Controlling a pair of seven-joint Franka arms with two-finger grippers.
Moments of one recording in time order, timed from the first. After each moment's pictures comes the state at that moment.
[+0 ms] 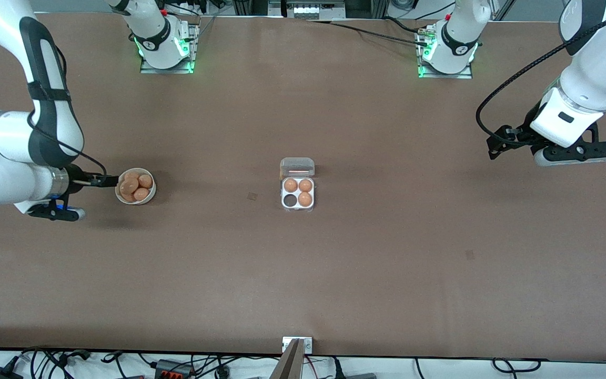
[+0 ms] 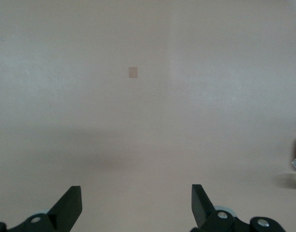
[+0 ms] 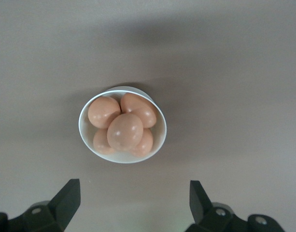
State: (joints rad) left arm 0.05 -0.03 -0.17 -1.82 0.02 1.84 -0.24; right arm 0.02 0.46 -0.09 -1.70 0.05 1.77 0.07
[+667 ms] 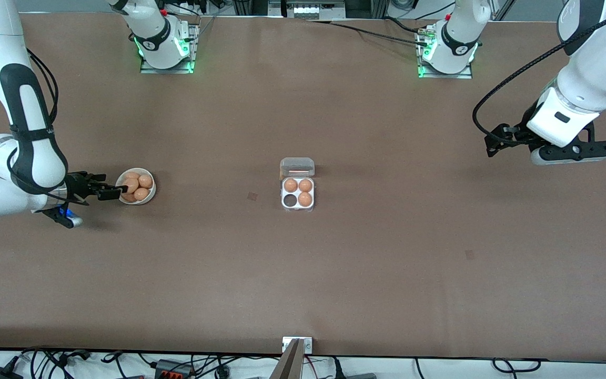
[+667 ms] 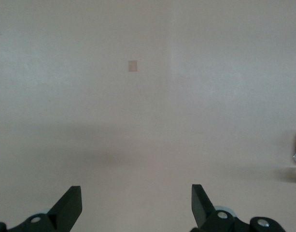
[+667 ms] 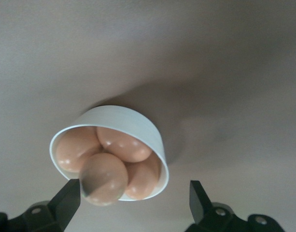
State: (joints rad) left arm 0.05 -0.03 -0.18 -1.82 0.02 1.81 -0.24; right arm -0.12 0.61 -0.09 -1.70 0.31 1.80 0.07
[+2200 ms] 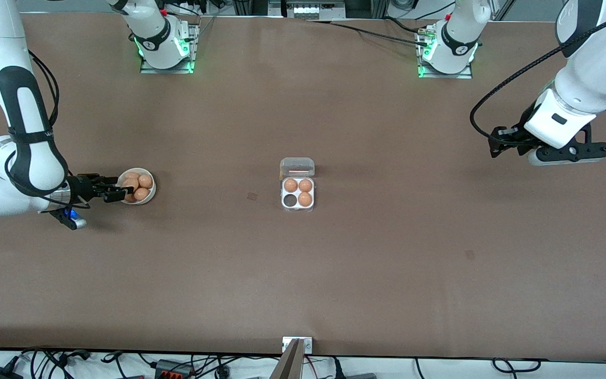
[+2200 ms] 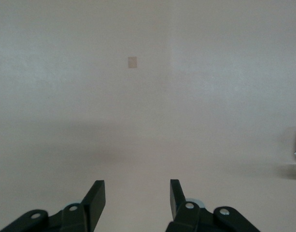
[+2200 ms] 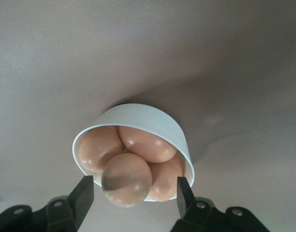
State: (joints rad) left arm 0.05 -0.02 -0.18 -1.82 0.02 1.81 -0.24; right arm -0.12 0.61 -0.09 -1.70 0.38 1.80 0.07
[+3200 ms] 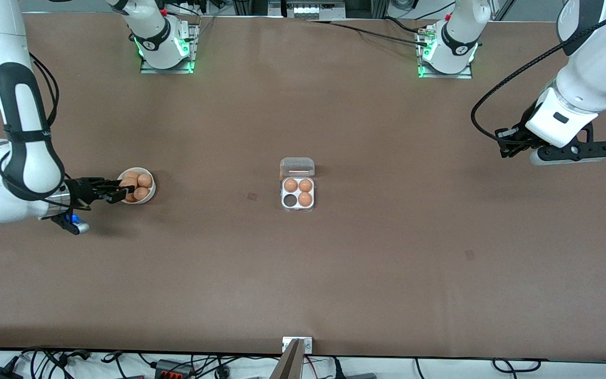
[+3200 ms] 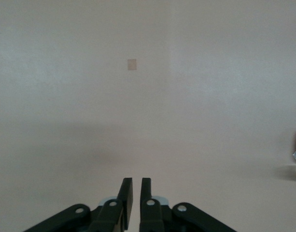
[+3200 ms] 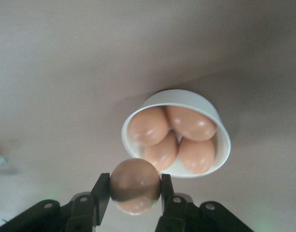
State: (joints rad) left arm 0.05 -0.02 -0.18 -1.81 0.02 1.81 -0.24; right arm -0.08 0.62 -0.08 -1.53 0.37 1.63 0.07
